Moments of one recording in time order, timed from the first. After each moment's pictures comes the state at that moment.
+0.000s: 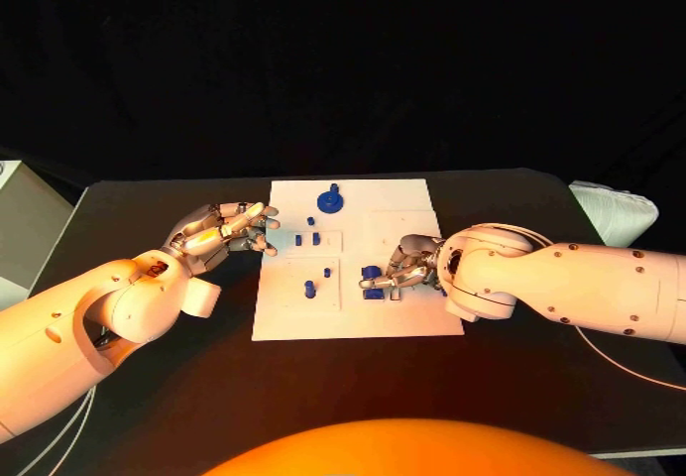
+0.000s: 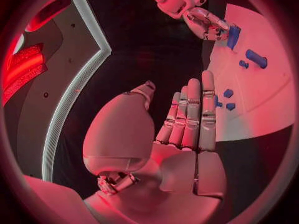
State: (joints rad) left arm 0.74 -0.92 0.41 1.55 -0.30 -0.03 0.20; left_hand 1.30 -0.14 0.28 0.29 0.05 0.76 0.20 0.32 0.34 0.93 0.16 0.41 0.15 0.96 0.09 0.92 0.43 0.17 1.08 0.18 0.45 0.40; right arm 1.20 -0.85 -0.18 1.69 -1.09 -0.17 -0.59; right_hand 0.90 -0.12 -0.11 0.30 0.22 0.97 0.04 0.41 1.09 1.47 -0.03 1.53 1.31 1.47 -0.09 1.55 1.31 0.03 1.47 0.00 1.48 1.31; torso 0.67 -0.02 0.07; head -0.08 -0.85
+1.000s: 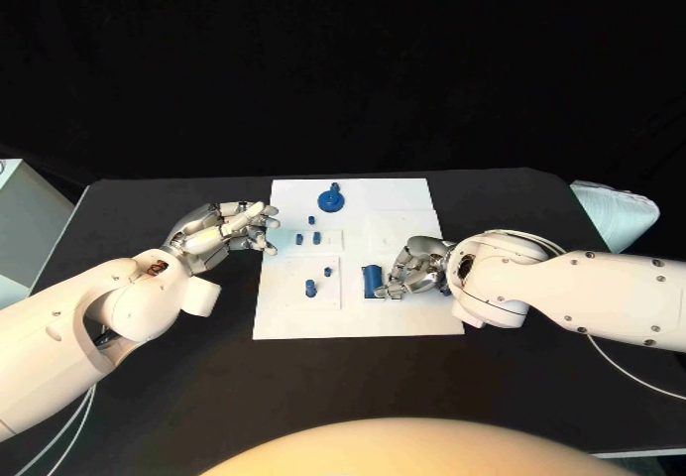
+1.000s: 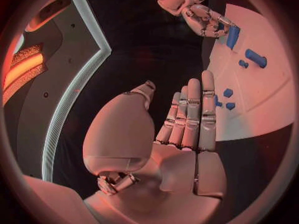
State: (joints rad) left arm 0.74 -0.92 0.41 1.55 -0.30 -0.02 0.20; left_hand 1.31 -0.14 0.28 0.29 0.05 0.76 0.20 0.33 0.34 0.93 0.16 0.41 0.15 0.96 0.09 0.92 0.43 0.17 1.08 0.18 0.45 0.40; right arm 1.18 -0.89 -0.18 1.73 -1.09 -0.22 -0.54; right_hand 1.20 -0.08 -0.03 0.29 0.21 1.01 0.03 0.39 1.10 1.47 -0.04 1.54 1.31 1.46 -0.10 1.55 1.31 0.03 1.47 0.00 1.51 1.31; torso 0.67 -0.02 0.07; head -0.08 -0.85
